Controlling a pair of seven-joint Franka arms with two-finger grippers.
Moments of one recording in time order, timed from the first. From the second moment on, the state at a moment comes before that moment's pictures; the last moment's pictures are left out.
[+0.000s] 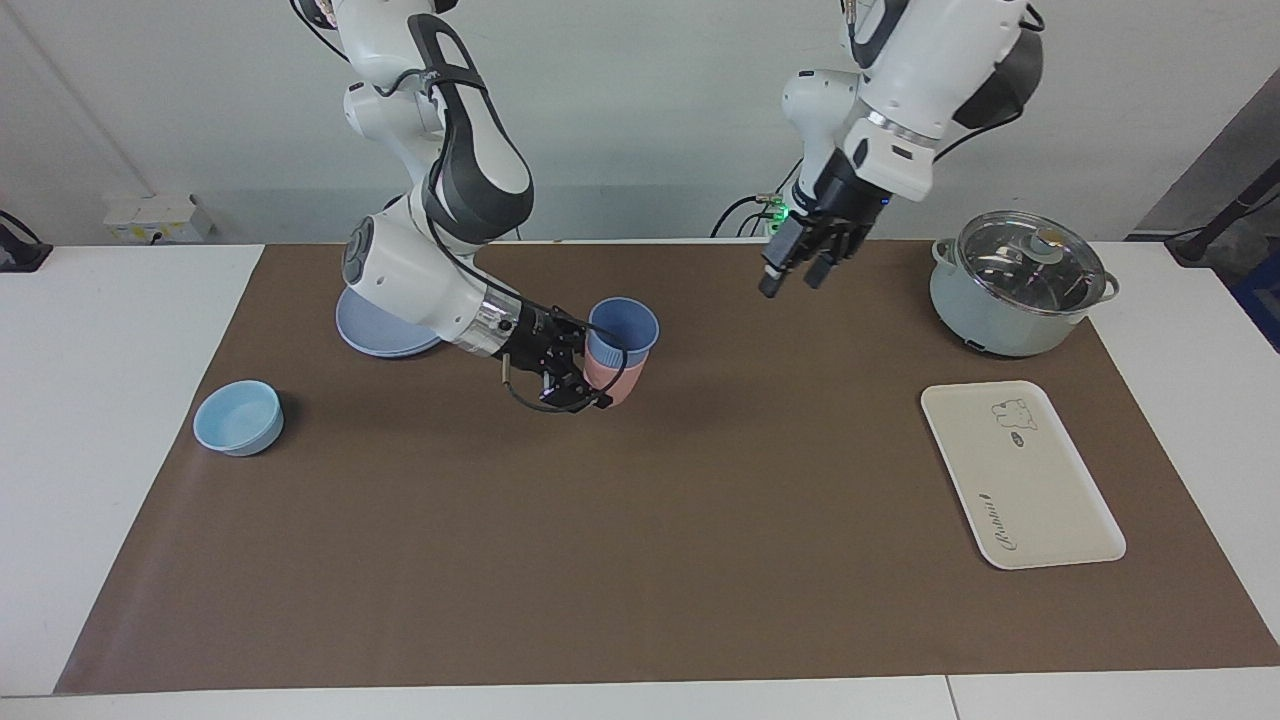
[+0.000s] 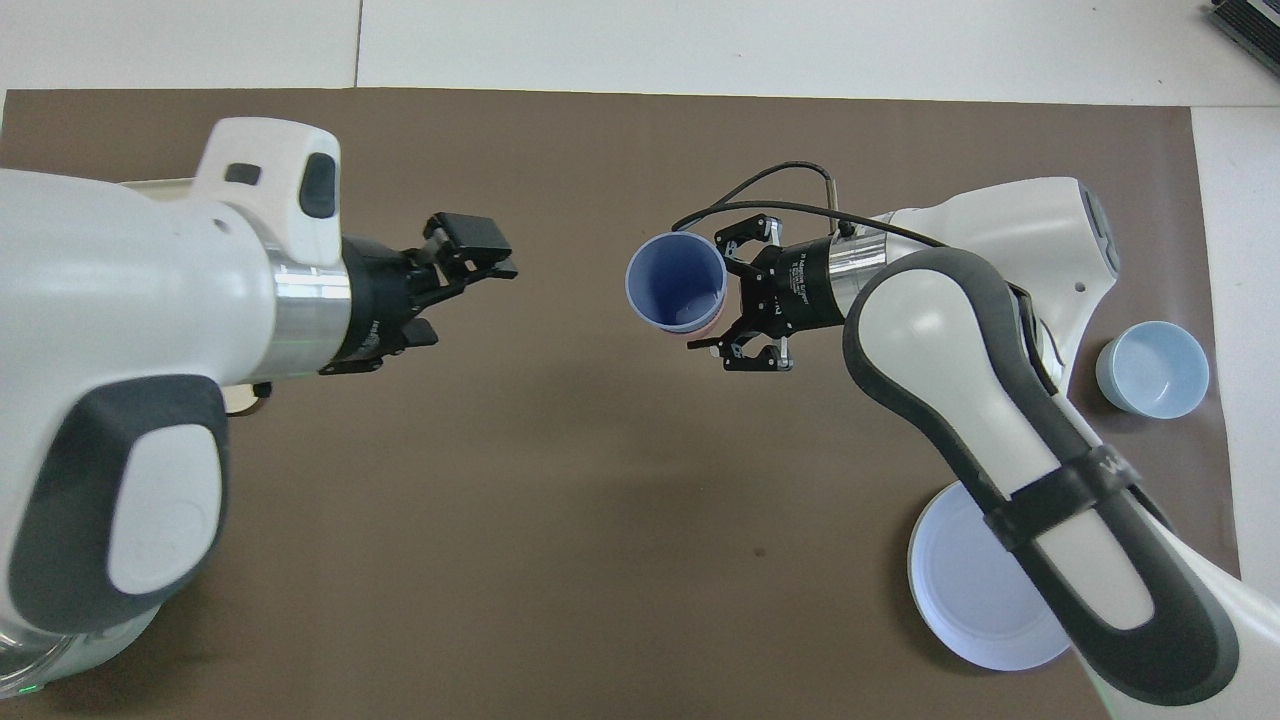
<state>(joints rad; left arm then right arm) -0.40 -0.05 -0.07 -1.75 -0.30 2.06 -0.87 0.30 0.26 0.01 -1.80 0.91 2.14 1.32</state>
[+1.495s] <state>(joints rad) -0.55 0.16 -0.06 -1.62 -0.22 2.19 -0.97 0.31 0.25 0.00 -1.80 0.92 2.17 1.33</state>
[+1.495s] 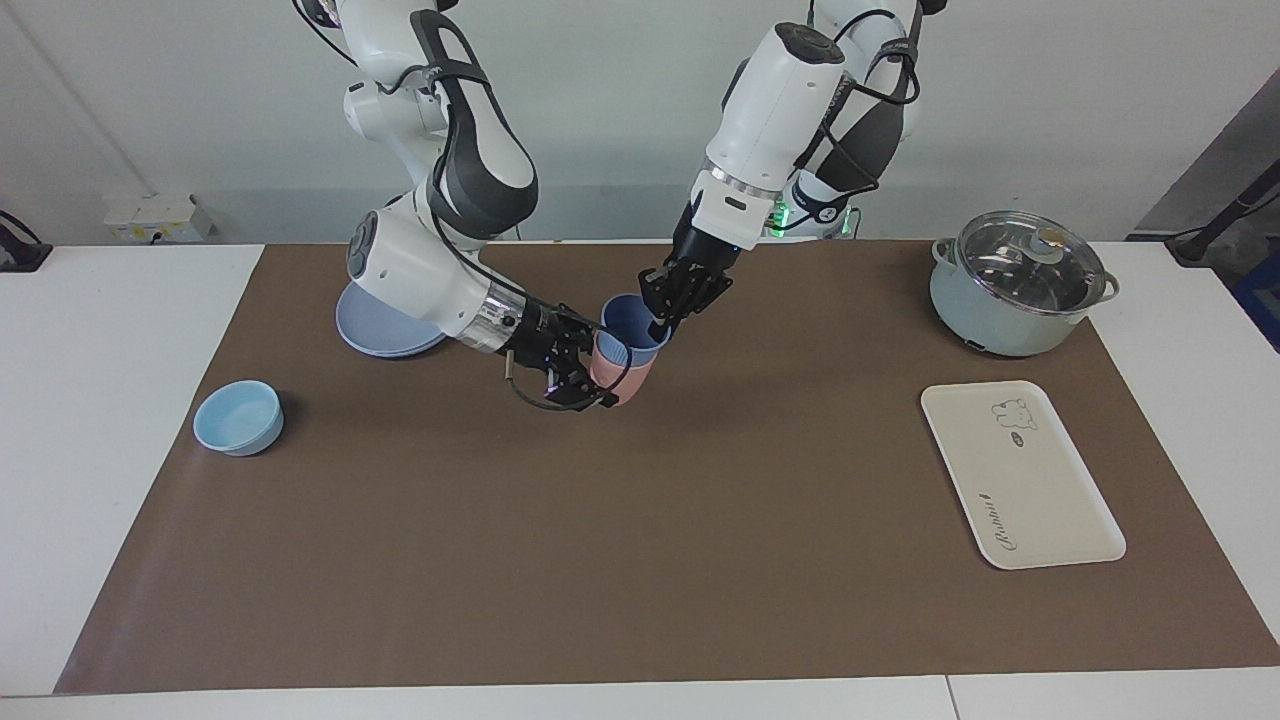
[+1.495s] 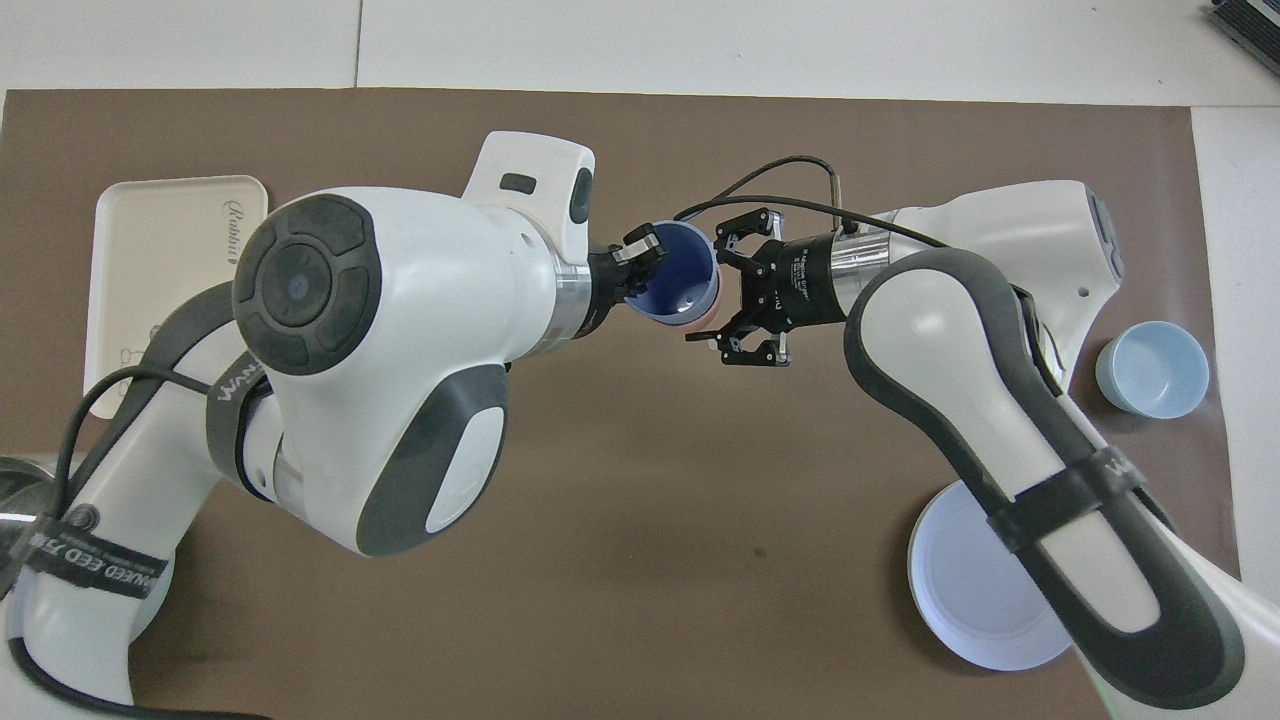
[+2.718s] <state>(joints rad) -0.24 0.08 -0.02 -1.52 -0.22 1.86 -0.77 0.16 0.25 0.00 -1.83 1.03 2.17 1.33</state>
